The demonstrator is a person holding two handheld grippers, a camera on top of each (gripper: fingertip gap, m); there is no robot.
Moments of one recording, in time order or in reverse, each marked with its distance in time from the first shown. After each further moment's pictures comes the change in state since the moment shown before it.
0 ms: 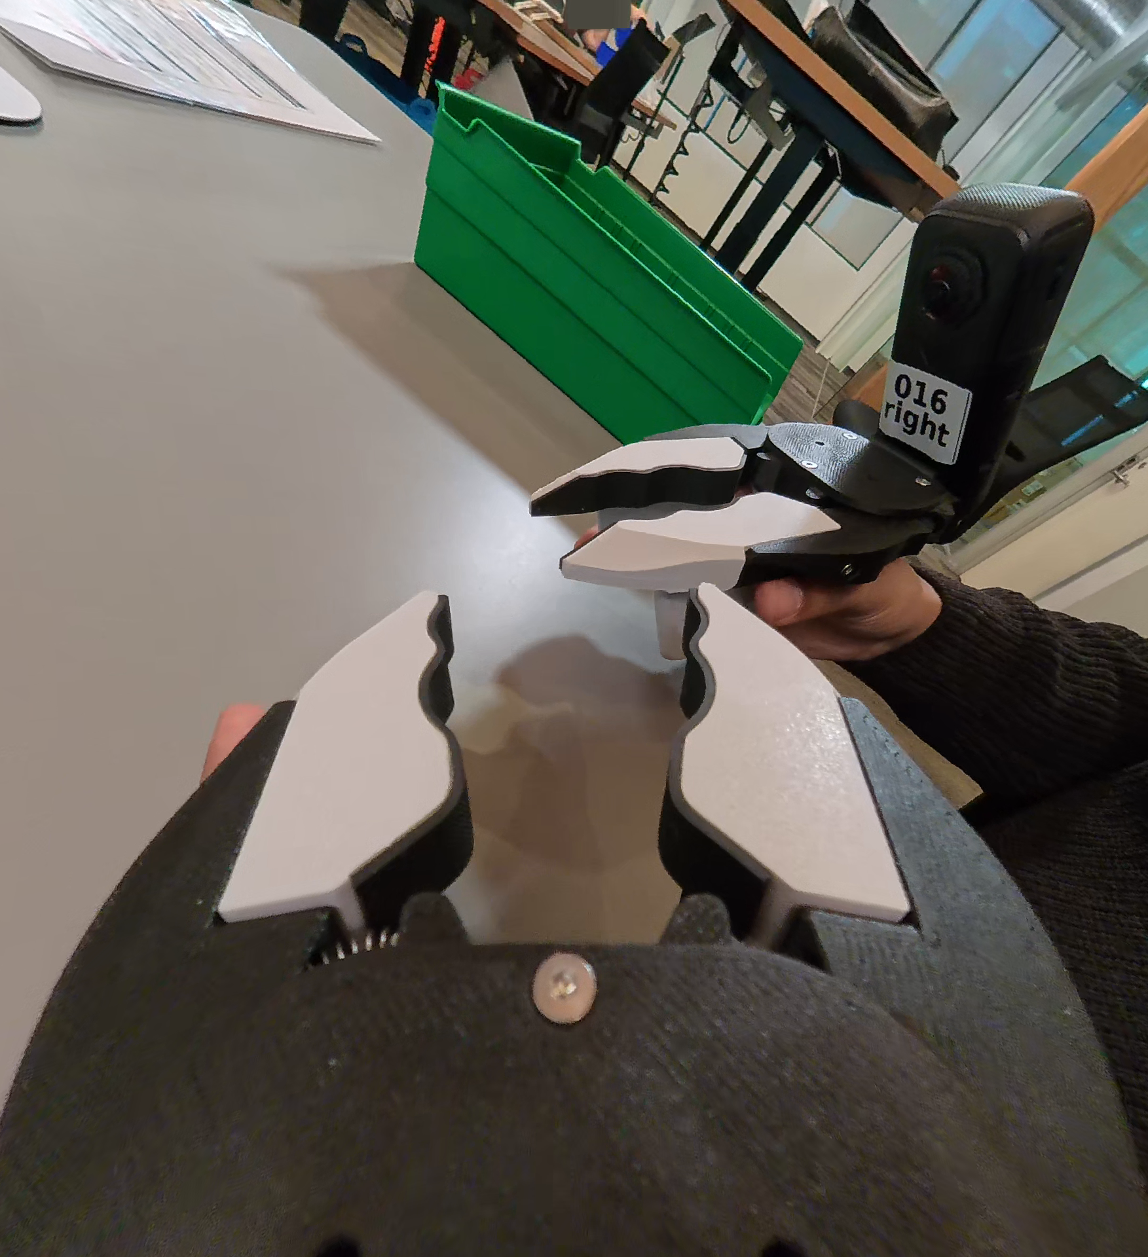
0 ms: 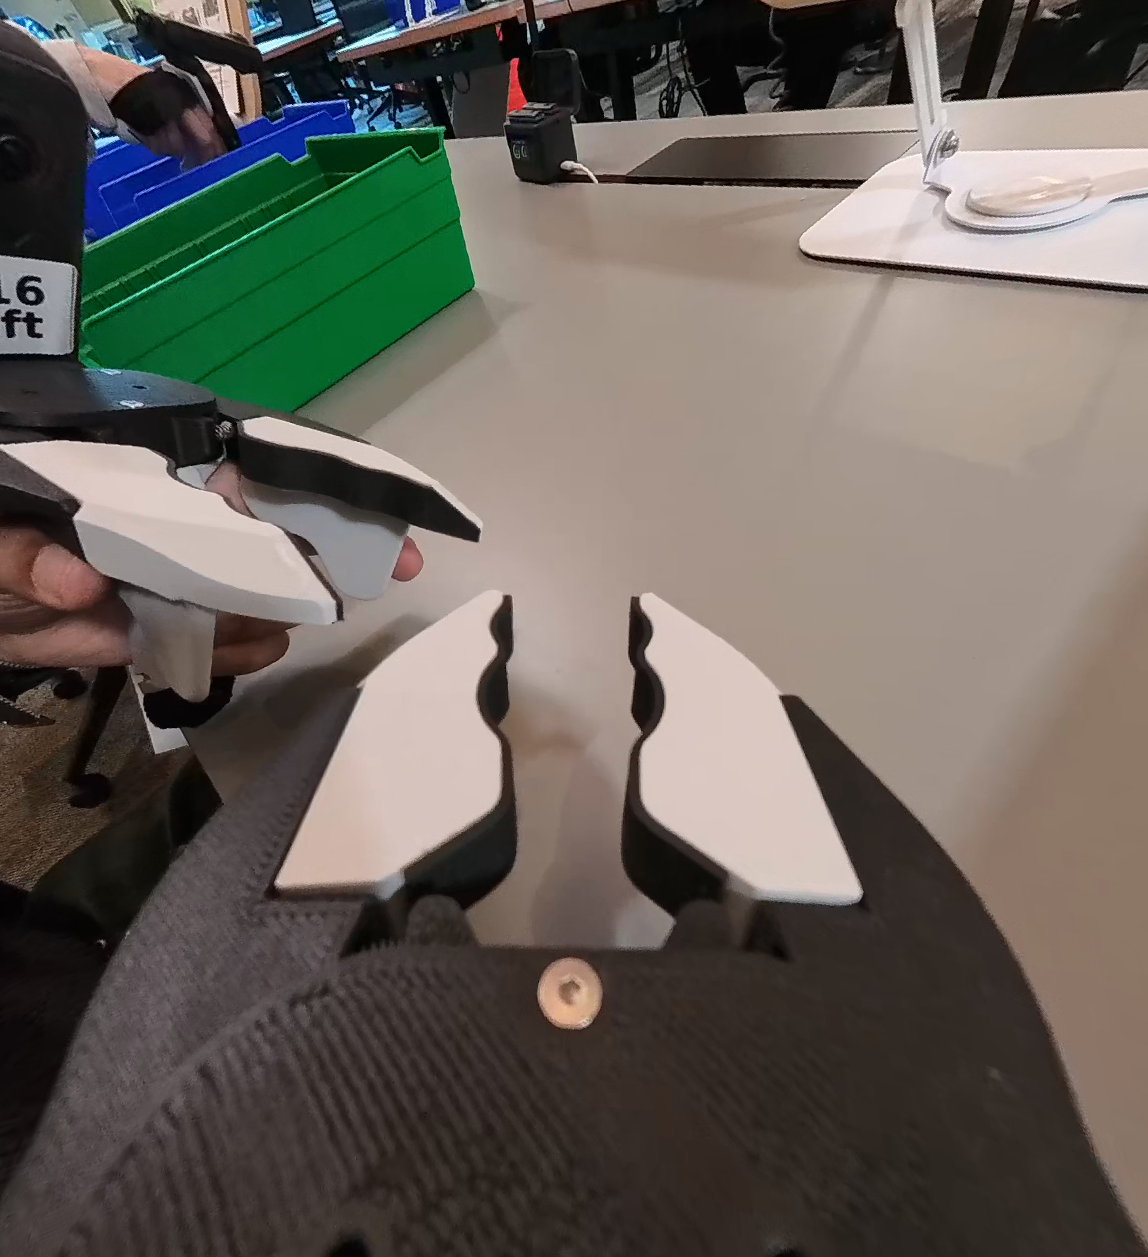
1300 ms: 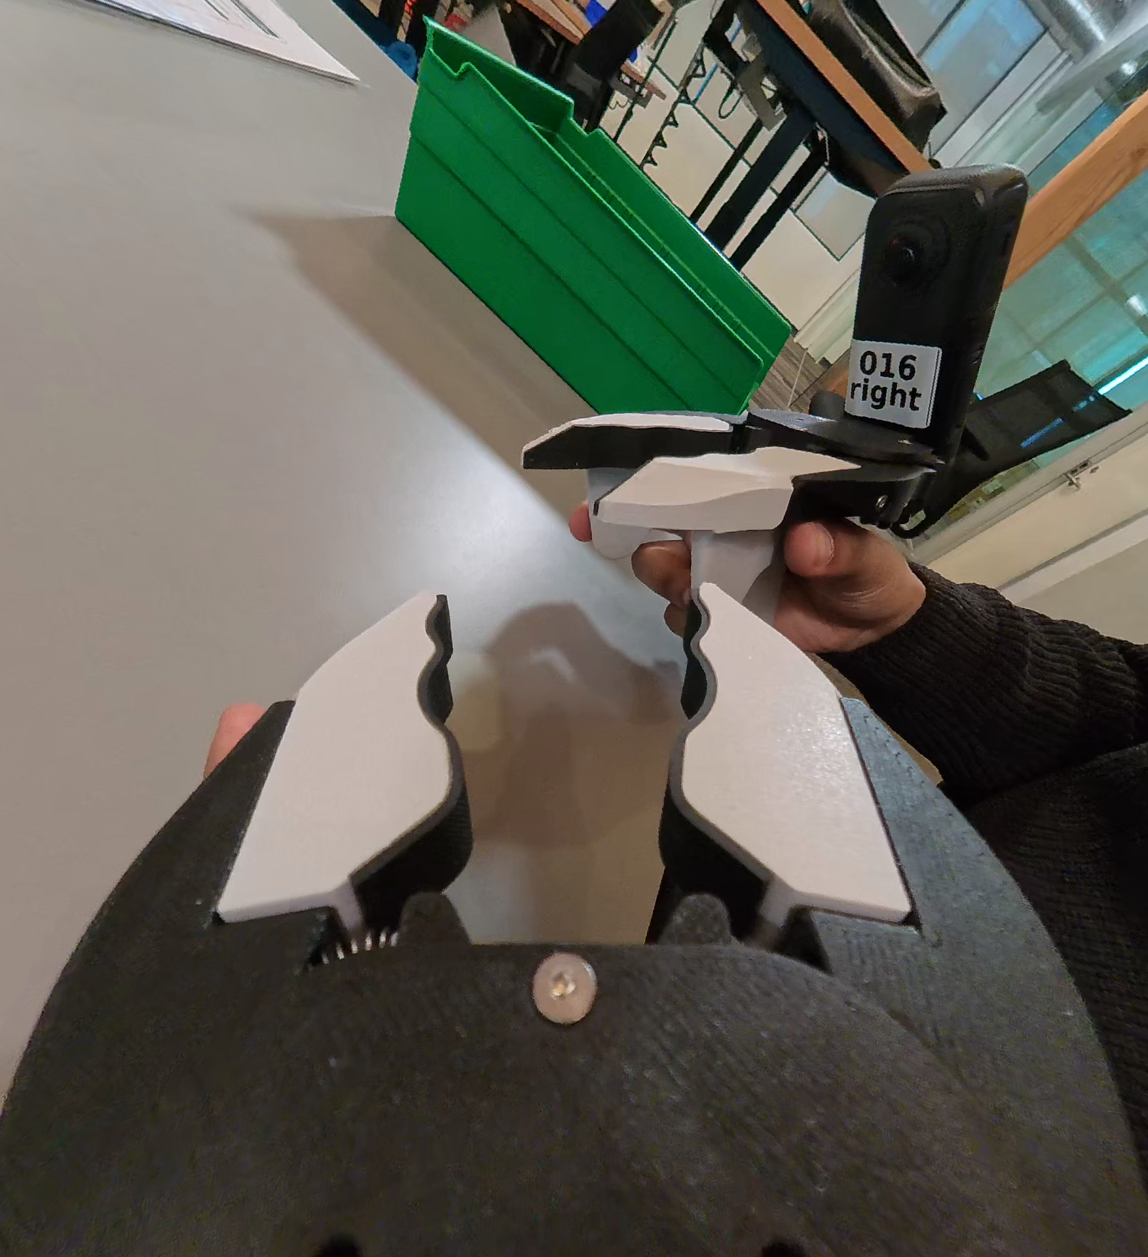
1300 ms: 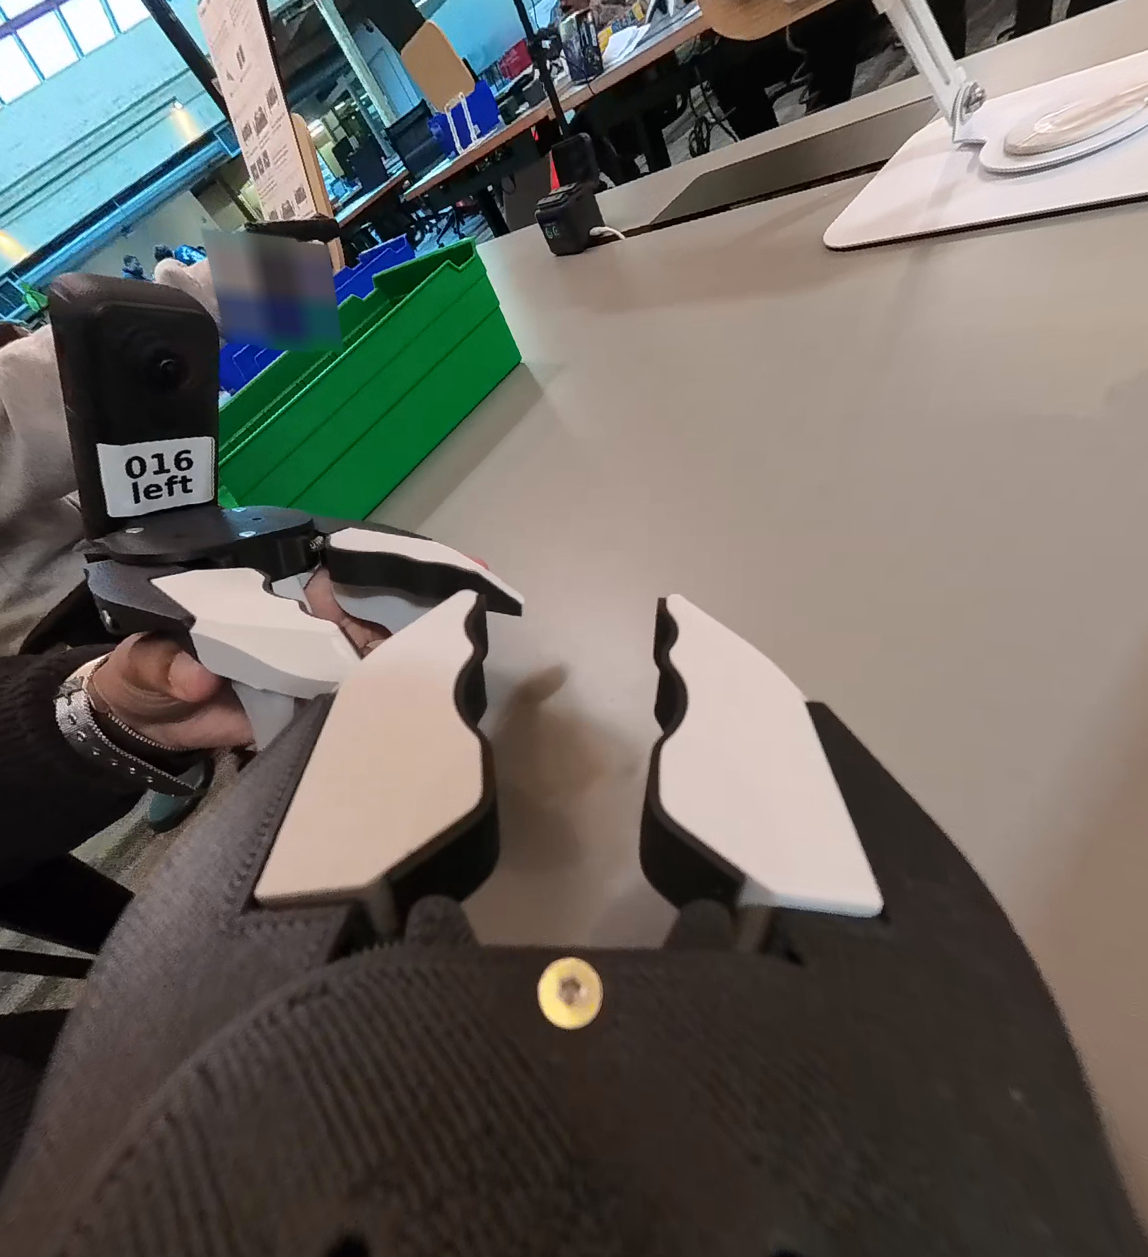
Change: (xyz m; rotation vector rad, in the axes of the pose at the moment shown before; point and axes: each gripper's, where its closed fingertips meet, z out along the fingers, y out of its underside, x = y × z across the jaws) left arm 0.002 0.007 0.003 -0.036 0.030 -0.056; right arm -0.002 -0.013 -0.004 0.073 -0.100 0.229
